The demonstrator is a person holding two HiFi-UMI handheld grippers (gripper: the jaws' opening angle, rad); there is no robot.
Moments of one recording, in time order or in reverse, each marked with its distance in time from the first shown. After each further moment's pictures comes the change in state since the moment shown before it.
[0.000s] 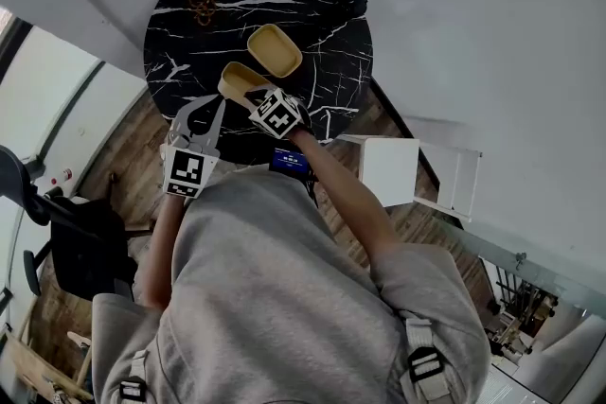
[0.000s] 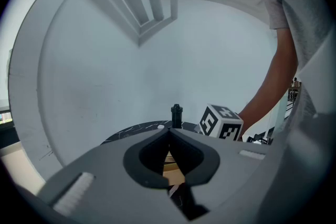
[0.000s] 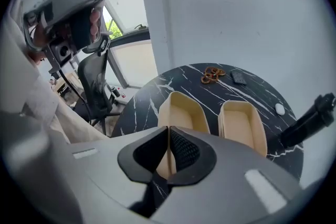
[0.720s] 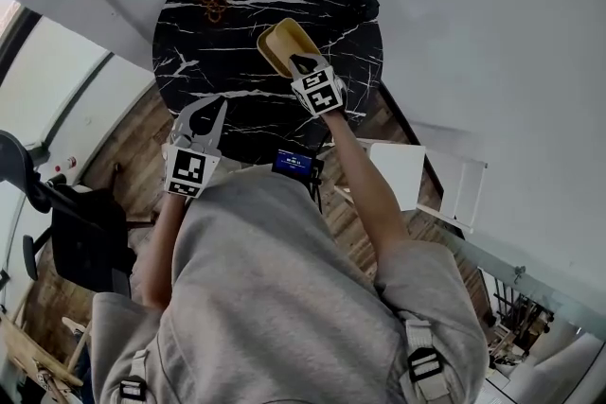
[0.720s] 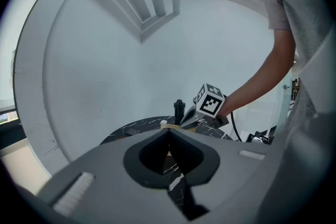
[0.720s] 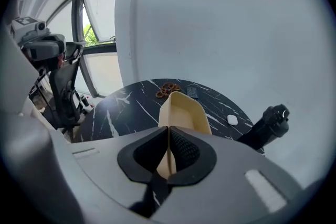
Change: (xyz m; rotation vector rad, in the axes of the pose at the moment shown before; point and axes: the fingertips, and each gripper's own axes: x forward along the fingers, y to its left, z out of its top) left arm -0.003 0.003 -0.012 -0.007 0.048 0.031; right arm -0.063 -0.133 0.011 0.084 -0.148 -0.298
